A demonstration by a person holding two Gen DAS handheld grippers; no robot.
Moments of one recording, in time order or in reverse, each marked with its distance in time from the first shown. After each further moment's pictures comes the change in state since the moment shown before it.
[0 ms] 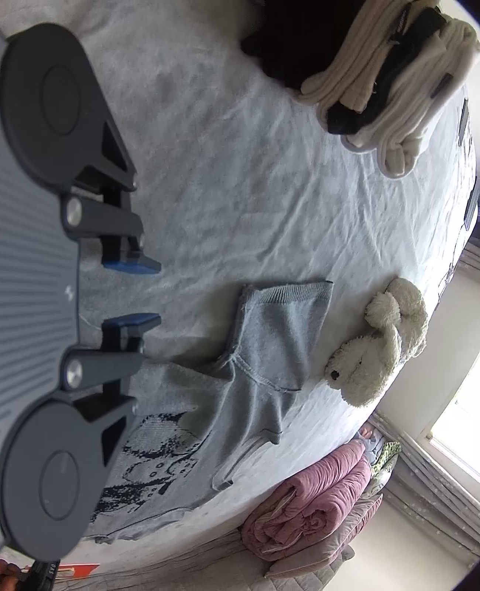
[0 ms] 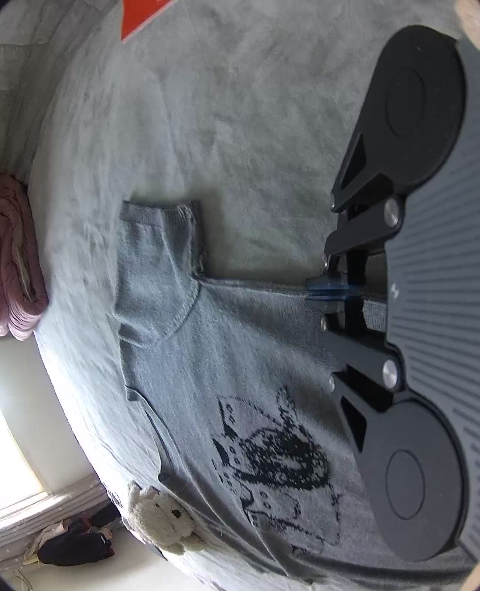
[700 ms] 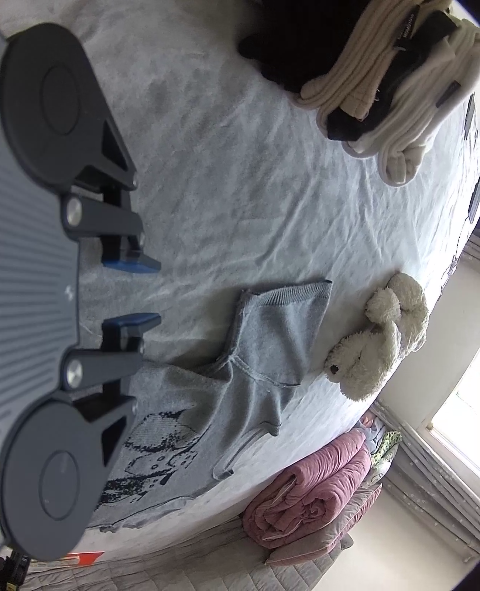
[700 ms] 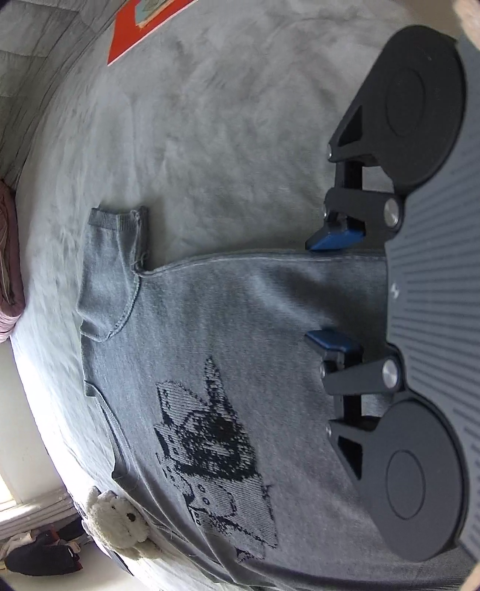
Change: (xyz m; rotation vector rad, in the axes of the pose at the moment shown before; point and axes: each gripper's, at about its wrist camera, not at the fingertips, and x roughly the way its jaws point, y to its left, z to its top) left arm -0.002 0.014 0.006 -0.008 0.009 -0.065; right arm -0.028 0.029 -0.045 -0.031 0.094 -0.069
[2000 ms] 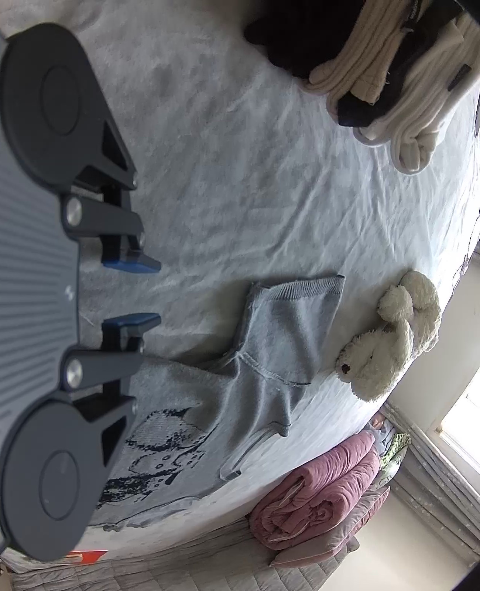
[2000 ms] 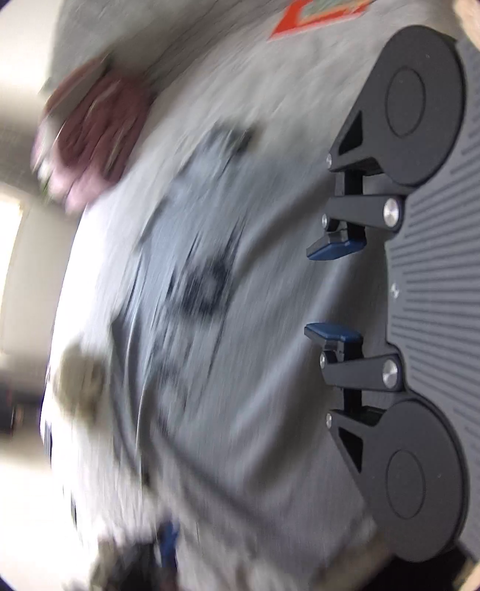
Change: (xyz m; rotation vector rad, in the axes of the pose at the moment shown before) left arm 0.009 -0.005 0.003 -0.007 0.038 0.003; right arm -0.075 0.129 -0.086 -0.583 -0.216 0.081
